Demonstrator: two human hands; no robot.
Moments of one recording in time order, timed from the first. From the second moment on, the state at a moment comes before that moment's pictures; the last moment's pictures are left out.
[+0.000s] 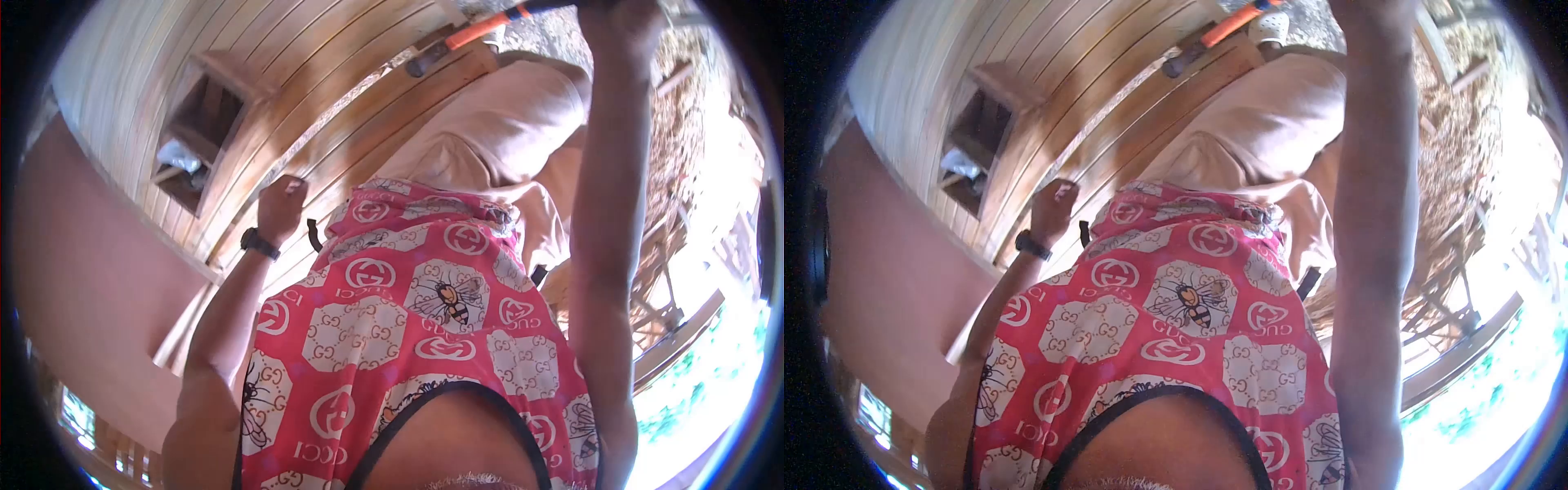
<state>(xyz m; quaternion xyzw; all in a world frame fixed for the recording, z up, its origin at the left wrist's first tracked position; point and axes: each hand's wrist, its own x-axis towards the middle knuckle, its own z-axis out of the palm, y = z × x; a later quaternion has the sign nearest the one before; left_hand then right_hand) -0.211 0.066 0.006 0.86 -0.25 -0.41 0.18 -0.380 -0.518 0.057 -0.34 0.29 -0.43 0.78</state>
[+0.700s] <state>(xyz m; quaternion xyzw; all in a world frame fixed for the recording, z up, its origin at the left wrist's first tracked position) -0.212 0.460 -0.027 0.72 0.55 -0.29 0.32 -0.417 -0.593 0.065 -0.40 0.37 -0.28 0.79</state>
